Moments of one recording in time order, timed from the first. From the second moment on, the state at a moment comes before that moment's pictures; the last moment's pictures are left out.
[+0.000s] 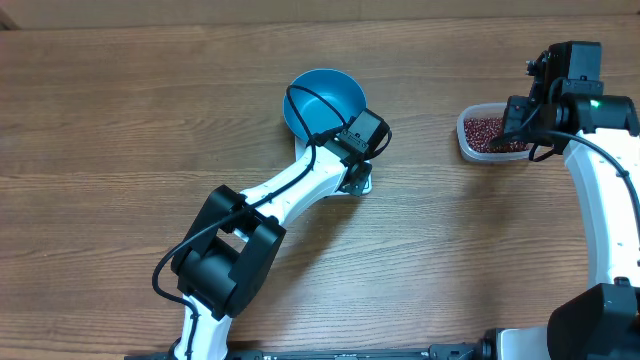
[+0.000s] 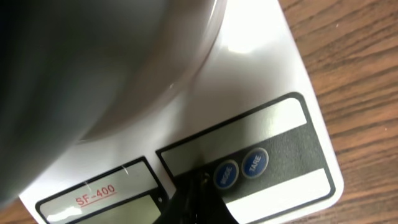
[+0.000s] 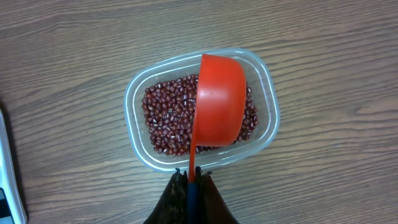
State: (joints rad) left arm -0.67 2.07 1.46 -0.68 -0.18 -0.26; right arm -0.11 1.60 1.45 -0.94 0.06 0.07
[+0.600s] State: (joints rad) left arm -0.67 2.07 1.46 -0.66 -0.18 -0.26; right arm -0.11 1.60 1.45 -0.94 0.06 0.07
